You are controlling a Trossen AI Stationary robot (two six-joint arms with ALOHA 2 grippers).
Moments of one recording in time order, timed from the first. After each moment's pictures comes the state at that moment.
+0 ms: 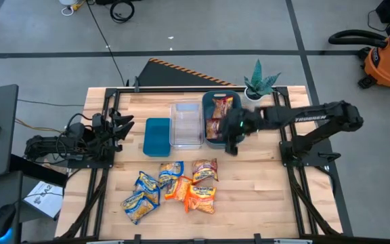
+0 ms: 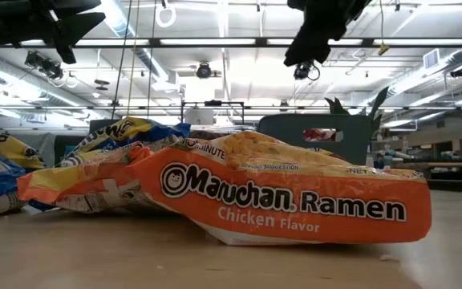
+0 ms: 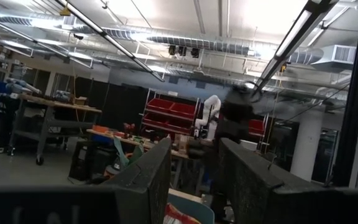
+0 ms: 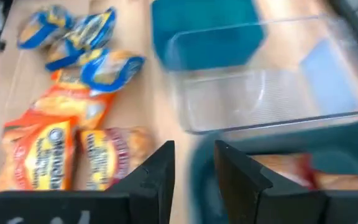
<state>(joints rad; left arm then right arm) -0.01 0.05 0.11 0.39 -0.33 -0.12 -0.02 1.32 1.11 -0.54 0.01 0.10</state>
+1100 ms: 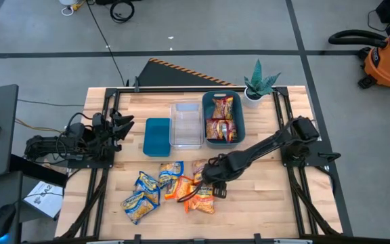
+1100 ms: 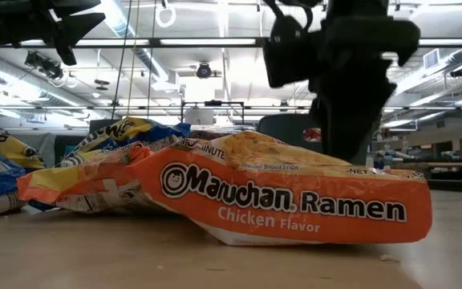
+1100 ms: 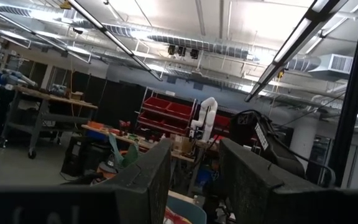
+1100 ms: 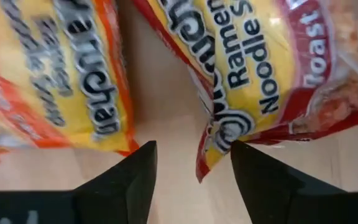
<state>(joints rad) -0.01 0.05 0.11 0.39 -0.33 -0.17 0.33 1.92 1.31 -0.75 0.03 0.56</state>
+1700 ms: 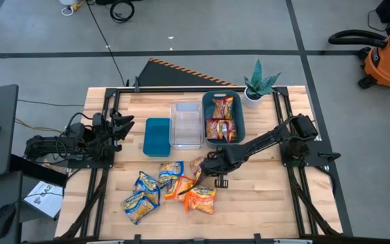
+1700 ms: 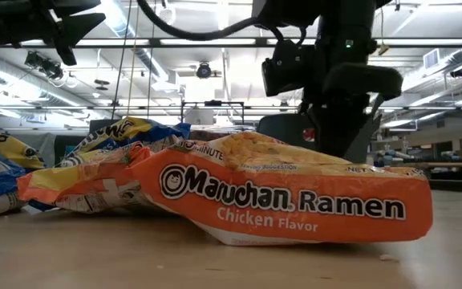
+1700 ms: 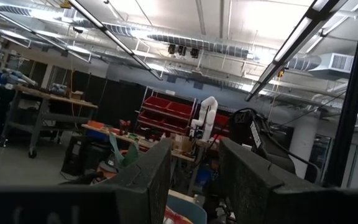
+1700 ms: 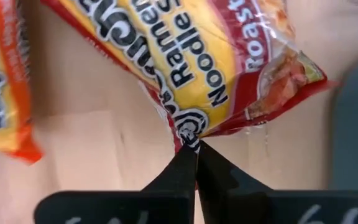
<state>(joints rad) -0.01 0.05 0.11 0.39 -0.33 -0.17 0.27 1.91 1.31 -0.83 0.14 0.36</state>
